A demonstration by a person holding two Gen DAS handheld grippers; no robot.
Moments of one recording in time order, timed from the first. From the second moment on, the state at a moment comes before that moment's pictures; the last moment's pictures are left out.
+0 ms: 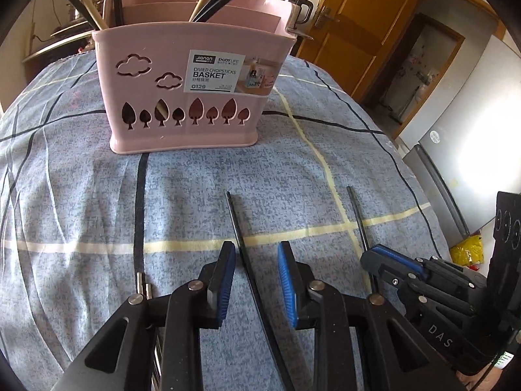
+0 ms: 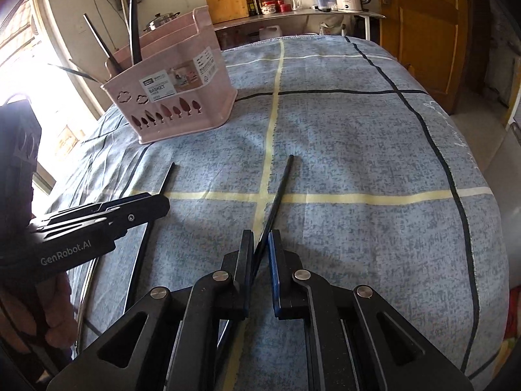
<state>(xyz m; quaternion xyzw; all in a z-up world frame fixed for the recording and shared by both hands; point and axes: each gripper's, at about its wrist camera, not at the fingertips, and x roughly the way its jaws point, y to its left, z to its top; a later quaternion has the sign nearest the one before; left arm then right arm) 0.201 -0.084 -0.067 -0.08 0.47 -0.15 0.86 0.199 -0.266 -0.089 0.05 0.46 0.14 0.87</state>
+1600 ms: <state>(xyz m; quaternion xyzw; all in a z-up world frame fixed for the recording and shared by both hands) 0.190 -0.062 0.072 -0.08 0.35 -0.18 0.92 0.210 -0.264 0.032 0.06 0.34 0.16 0.92</state>
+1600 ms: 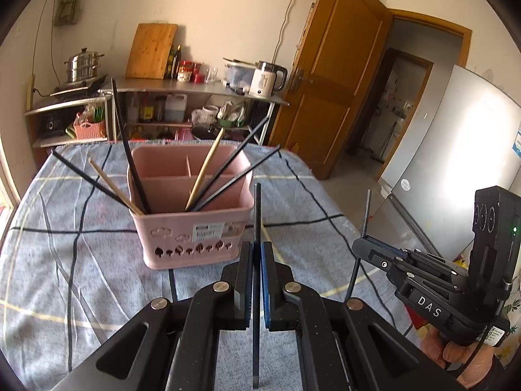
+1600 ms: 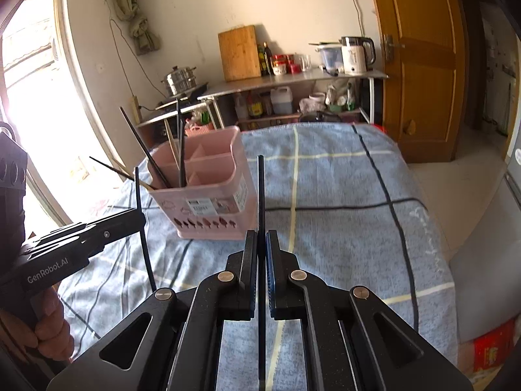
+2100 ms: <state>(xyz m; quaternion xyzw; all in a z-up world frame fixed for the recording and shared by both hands) 0.163 -0.046 0.092 -0.08 0.33 -0.18 0.92 0.185 -0.269 0.052 0.06 0.32 0.16 0.93</state>
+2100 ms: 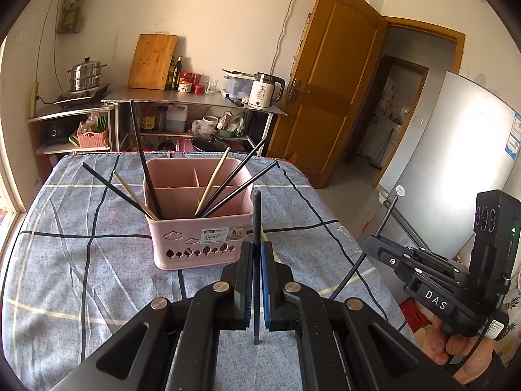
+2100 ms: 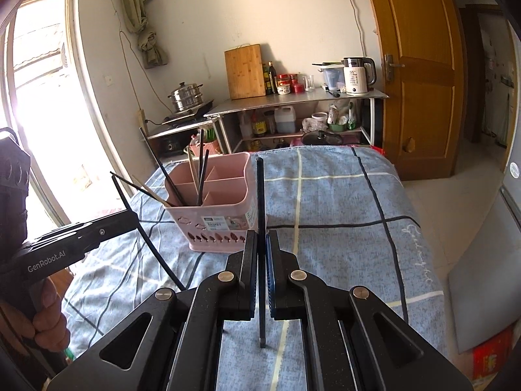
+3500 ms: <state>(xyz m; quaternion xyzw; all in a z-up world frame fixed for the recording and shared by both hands) 0.202 0.035 0.206 -0.08 0.27 -0.13 0.95 0.228 -0.190 0.146 0.04 0.22 0.23 0.95</state>
